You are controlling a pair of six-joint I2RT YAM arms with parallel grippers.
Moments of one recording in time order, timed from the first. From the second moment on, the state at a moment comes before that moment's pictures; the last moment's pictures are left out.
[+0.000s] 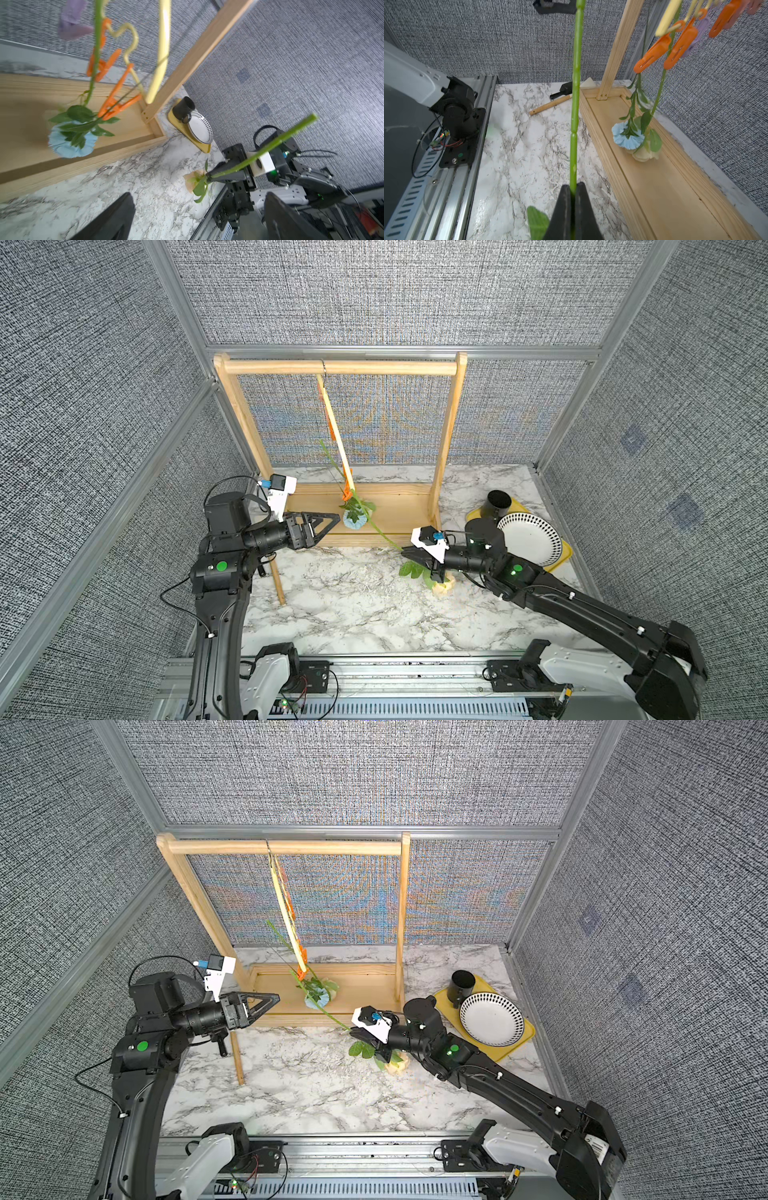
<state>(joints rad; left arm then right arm) 0.05 0.92 1.16 -0.72 1.15 -0.31 0.78 1.13 0.82 0.05 -0.48 -0.24</state>
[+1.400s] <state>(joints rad) -0.26 0.96 1.16 -0.49 1.03 -0.26 0.88 1.34 1.03 0.28 -0.58 -0.01</state>
